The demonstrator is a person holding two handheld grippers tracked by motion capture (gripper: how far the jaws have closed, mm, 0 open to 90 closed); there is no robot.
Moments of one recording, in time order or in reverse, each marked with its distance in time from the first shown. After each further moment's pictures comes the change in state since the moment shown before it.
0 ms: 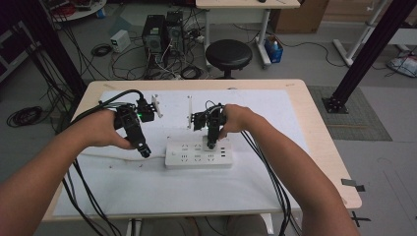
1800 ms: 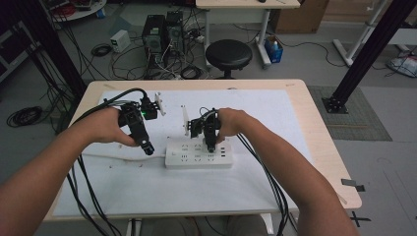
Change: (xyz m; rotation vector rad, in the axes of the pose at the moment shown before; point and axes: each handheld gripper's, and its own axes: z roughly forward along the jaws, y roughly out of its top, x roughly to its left) left arm 0.010 0.010 0.007 -0.003 -0.023 0.010; right arm 0.008 0.010 0.015 0.090 -0.053 -0.044
